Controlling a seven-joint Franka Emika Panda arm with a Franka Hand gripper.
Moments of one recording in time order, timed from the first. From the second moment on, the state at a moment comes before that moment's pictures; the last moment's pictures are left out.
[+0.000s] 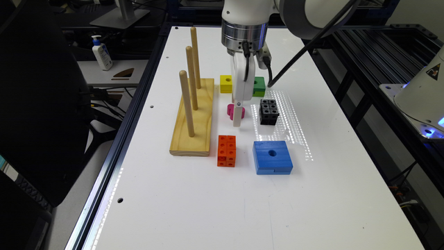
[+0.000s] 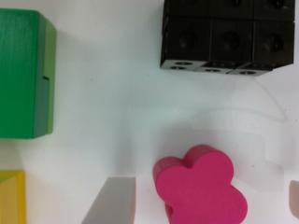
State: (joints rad) arm -0.06 0.36 0.11 -2.33 0.00 2.71 0.81
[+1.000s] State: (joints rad) arm -0.06 0.39 0.11 -2.33 0.00 2.73 0.81
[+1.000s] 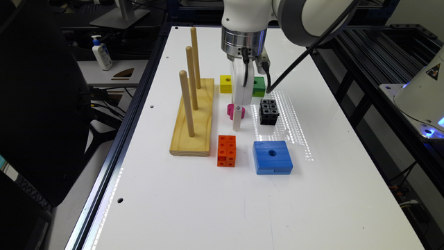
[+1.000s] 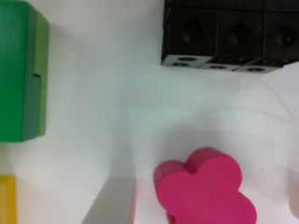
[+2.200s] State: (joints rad) arm -0.06 0.39 0.11 -2.33 0.00 2.73 0.81
